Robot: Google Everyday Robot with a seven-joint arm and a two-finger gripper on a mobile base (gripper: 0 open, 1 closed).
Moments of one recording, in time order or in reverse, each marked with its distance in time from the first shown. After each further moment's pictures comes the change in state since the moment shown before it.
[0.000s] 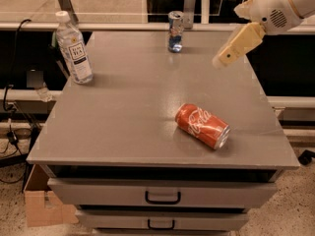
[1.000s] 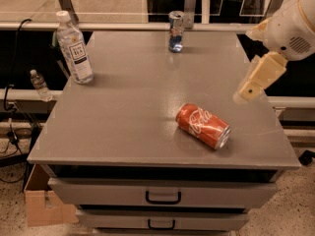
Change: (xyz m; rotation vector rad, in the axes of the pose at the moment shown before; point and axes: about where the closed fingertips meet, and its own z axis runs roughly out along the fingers) arm 0.053 0.063 -0.031 -0.044 0.228 -0.086
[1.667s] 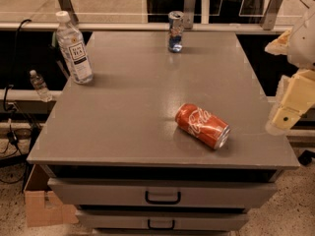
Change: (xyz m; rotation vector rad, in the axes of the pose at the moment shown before) arm 0.030 0.059 -0.043 -0.061 0.228 -0.056
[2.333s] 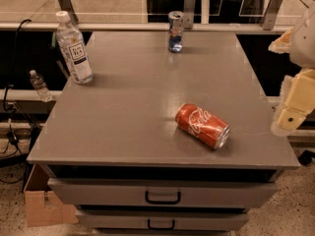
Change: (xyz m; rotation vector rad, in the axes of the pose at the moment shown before) arm 0.004 0.001 -0.005 0.010 0.056 -0.013
